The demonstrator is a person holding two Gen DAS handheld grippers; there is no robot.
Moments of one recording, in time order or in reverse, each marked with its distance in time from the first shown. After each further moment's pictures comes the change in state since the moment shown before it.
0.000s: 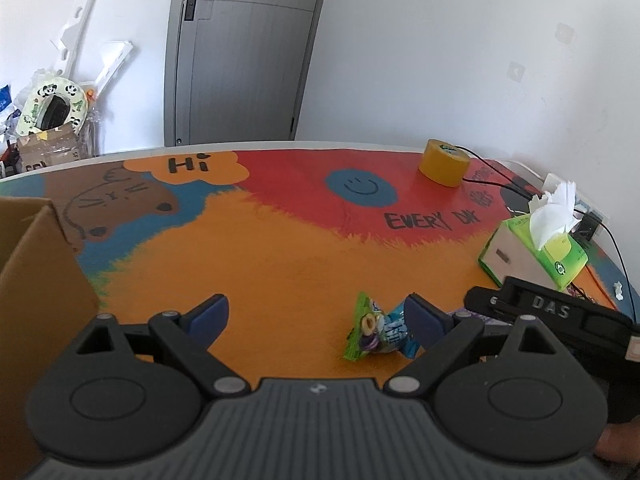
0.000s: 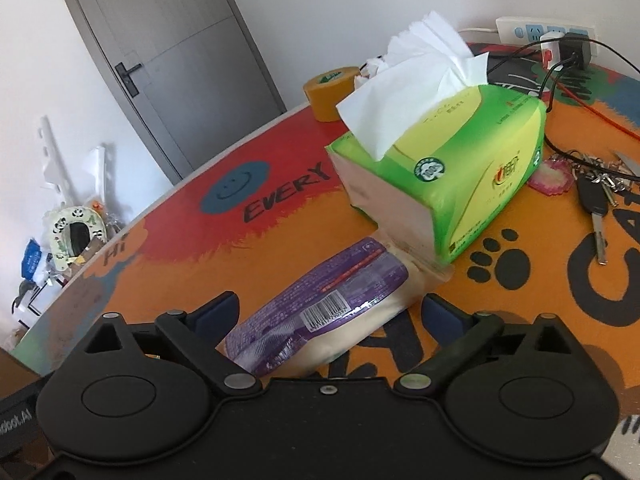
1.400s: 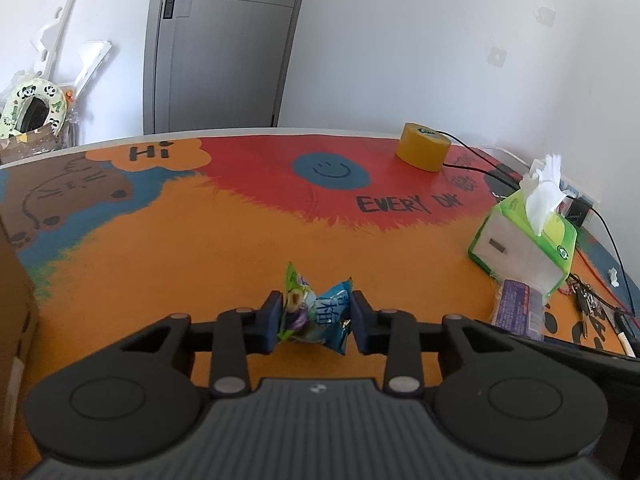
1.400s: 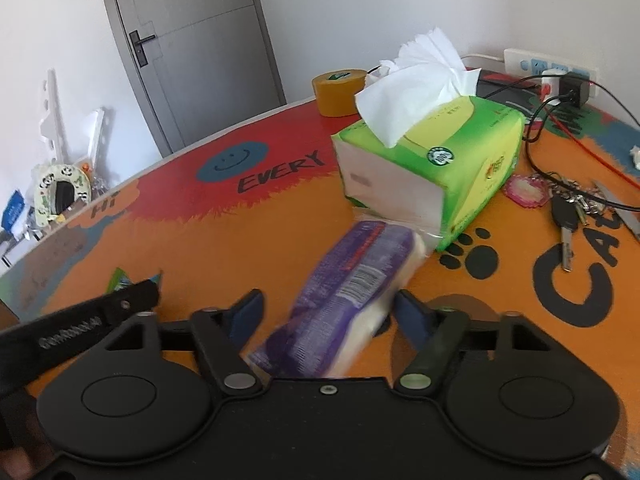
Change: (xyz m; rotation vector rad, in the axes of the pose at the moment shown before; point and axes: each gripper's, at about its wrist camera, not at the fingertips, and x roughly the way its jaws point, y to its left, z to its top) left arm 0.023 -0.021 -0.014 0.020 -0.002 -0.044; right arm -0.019 0.008 -0.020 -0.159 -0.013 -0.075
